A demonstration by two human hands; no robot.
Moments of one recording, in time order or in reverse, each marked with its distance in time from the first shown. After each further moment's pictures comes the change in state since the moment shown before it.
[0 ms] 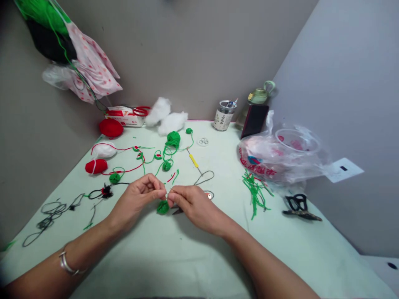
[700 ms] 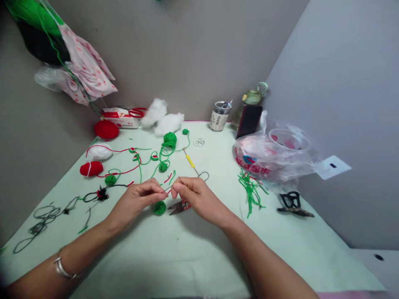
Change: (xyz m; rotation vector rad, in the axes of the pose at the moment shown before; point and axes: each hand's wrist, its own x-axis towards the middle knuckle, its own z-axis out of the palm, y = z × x) left_hand 0.000 0.006 0.006 0.275 -0.024 0.026; right_hand -0.005 -0.002 -0.015 0.202 0.073 0.000
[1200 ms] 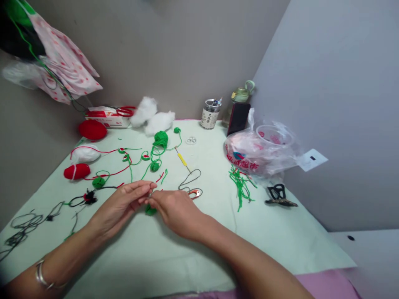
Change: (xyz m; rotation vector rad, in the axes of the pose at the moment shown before) left_hand 0.000 -0.003 0.000 -0.377 0.047 -0.208; right_hand 0.004 0.016 0.033 -0.623 -0.011 -0.139
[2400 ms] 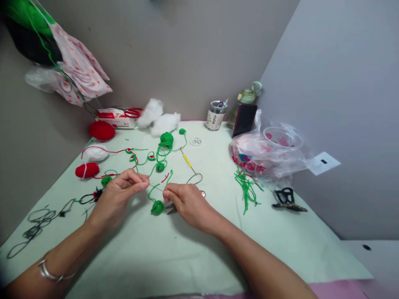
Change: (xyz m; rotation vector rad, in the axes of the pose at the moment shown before) left_hand -0.002 0.007 -0.016 0.155 0.132 0.277; right_hand -0.002 0.004 -0.017 0.237 0.020 0.106
